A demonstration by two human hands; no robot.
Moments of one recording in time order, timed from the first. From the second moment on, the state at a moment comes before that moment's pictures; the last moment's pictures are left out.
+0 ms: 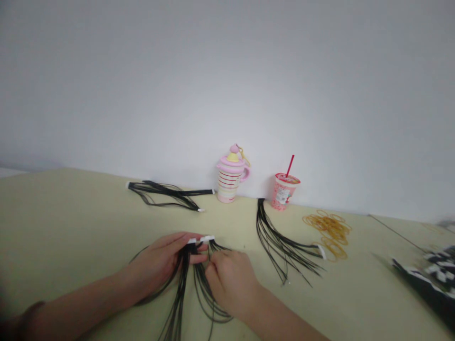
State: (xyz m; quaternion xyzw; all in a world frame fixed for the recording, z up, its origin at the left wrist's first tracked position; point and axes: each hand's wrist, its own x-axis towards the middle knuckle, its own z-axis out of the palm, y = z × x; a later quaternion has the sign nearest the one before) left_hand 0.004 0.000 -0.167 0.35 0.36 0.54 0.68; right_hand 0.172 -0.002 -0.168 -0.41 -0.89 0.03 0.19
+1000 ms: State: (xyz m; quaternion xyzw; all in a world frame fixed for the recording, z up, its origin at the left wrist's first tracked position) left_hand 0.003 -0.001 -0.165 0.39 0.36 0.52 0.68; right_hand 0.169 -0.004 -0.166 -0.44 -0.87 0.06 0.21
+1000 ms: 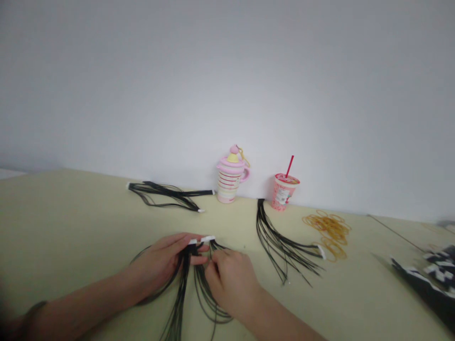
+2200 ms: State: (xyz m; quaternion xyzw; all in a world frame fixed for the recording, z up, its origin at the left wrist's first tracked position) left_hand 0.005 0.004 -0.166 0.35 0.34 0.54 0.69; right_hand 0.171 0.013 -0.171 -0.45 -0.77 0.33 0.31
